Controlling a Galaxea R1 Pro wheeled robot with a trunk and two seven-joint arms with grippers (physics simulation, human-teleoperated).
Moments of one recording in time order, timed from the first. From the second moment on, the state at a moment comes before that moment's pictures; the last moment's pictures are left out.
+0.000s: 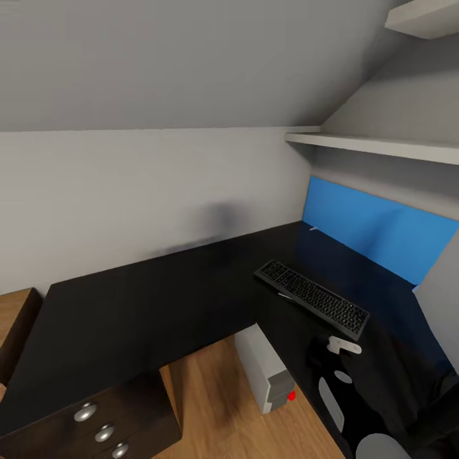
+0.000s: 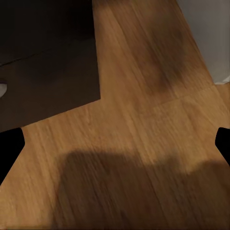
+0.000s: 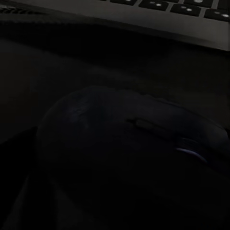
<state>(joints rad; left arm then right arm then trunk) -0.19 -0.10 -0.03 -0.28 0.04 -0.39 0.10 -0.51 0.00 -0.11 -0.68 -0.14 -0.07 -0.26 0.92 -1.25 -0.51</state>
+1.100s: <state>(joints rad) -0.19 -0.10 -0.03 -0.28 0.05 -0.39 0.11 -0.51 0.04 -0.11 -0.67 -0.13 -0.18 -0.26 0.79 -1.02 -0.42</state>
